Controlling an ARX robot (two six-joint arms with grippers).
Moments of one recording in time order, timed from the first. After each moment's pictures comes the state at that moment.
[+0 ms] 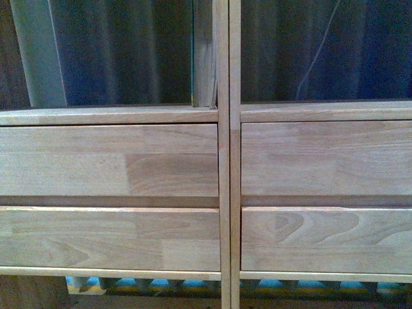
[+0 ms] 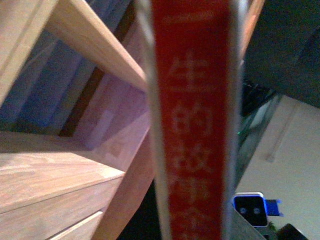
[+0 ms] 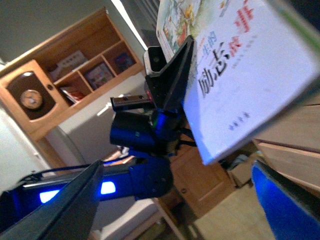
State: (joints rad) left arm -0.20 1.51 1.12 1.17 0.83 -1.07; right arm 0.14 0.89 0.63 0.77 -0.77 0.92
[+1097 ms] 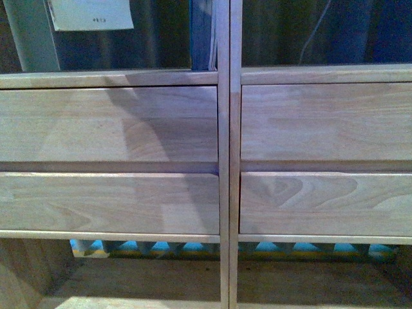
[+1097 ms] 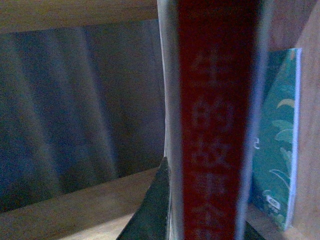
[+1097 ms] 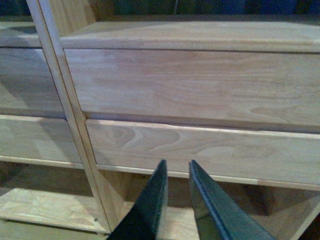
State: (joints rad) left arm -0.05 1.87 1.71 0.49 0.44 0.08; right arm -0.10 0.61 0.34 0.26 -0.10 0.01
